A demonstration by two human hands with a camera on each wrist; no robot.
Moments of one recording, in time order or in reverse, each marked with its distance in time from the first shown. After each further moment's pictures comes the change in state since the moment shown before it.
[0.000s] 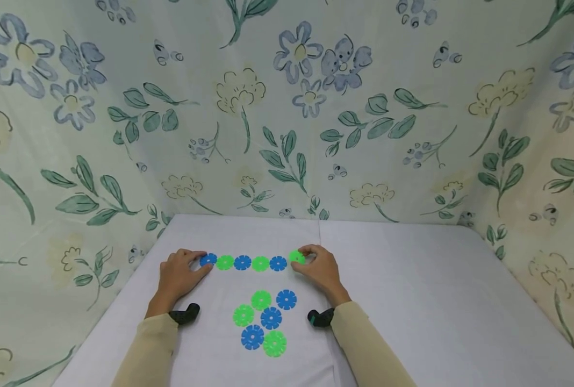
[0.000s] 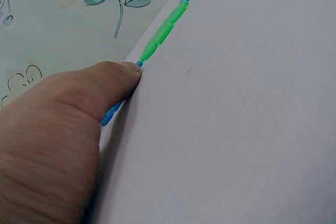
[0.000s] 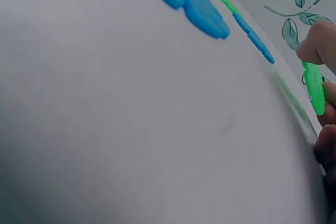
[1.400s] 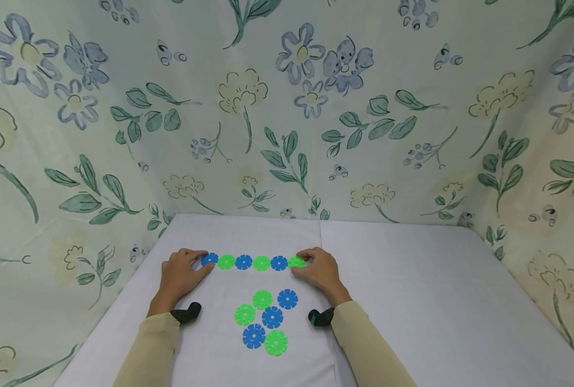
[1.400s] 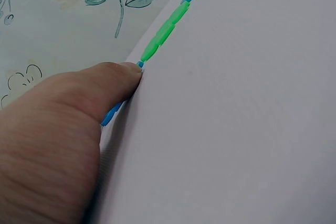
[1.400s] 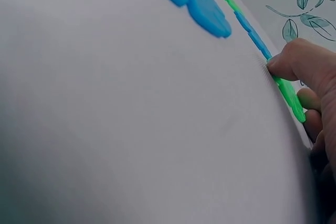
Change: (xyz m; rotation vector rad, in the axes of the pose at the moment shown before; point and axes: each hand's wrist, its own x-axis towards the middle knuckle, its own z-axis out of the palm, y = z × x) left_hand 0.000 -0.001 0.000 -0.002 0.006 -0.003; right_hand -0.001 -0.005 0.001 -0.147 -0.065 -0.016
